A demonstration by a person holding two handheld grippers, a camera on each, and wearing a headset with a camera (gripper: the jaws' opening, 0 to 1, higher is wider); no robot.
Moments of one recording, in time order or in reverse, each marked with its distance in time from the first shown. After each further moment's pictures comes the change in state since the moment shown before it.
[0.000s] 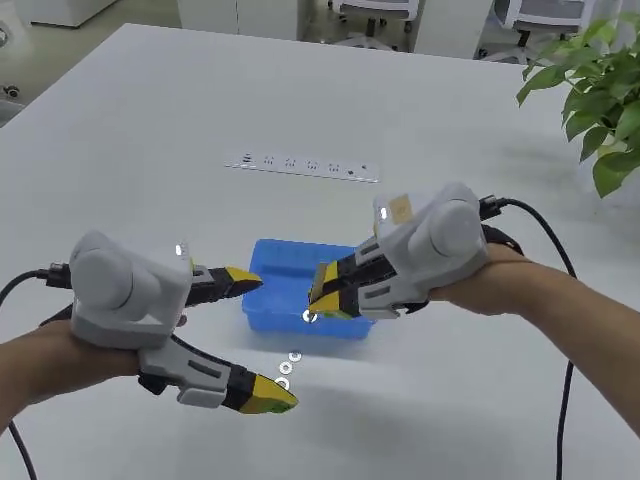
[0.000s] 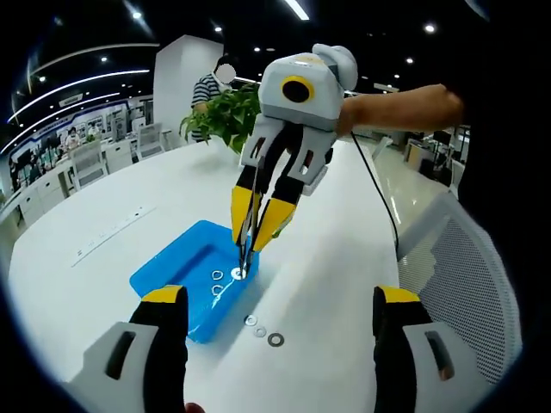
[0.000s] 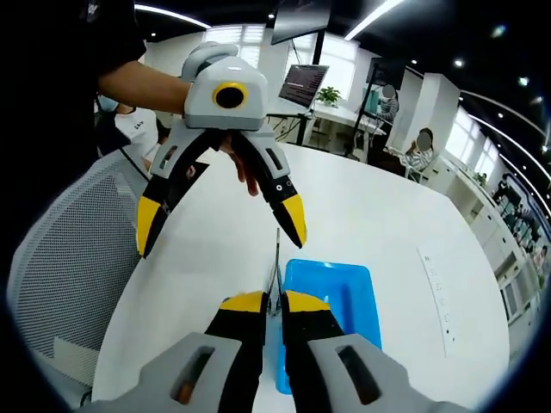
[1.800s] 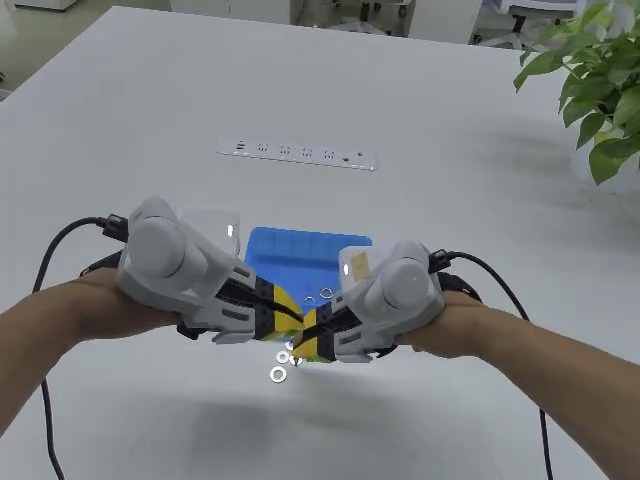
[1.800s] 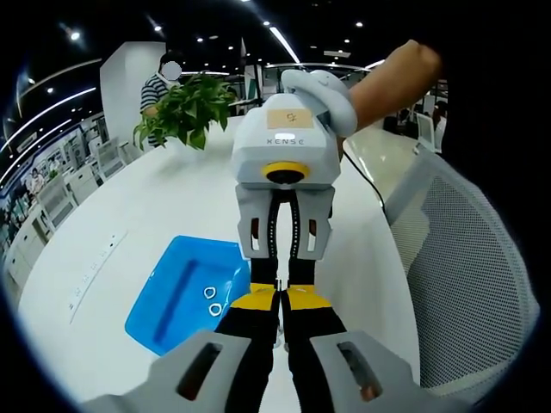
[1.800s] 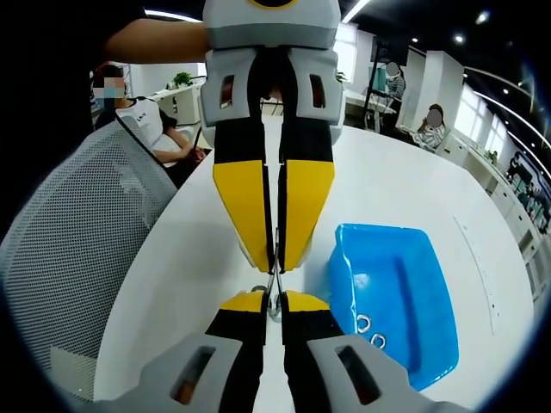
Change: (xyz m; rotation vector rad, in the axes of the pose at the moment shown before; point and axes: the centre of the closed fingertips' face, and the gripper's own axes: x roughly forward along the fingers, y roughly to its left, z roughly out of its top) left arm 0.027 -0.006 0.010 0.223 0.112 -0.153; right arm 0.057 0.044 -0.044 0.075 0.053 0.081
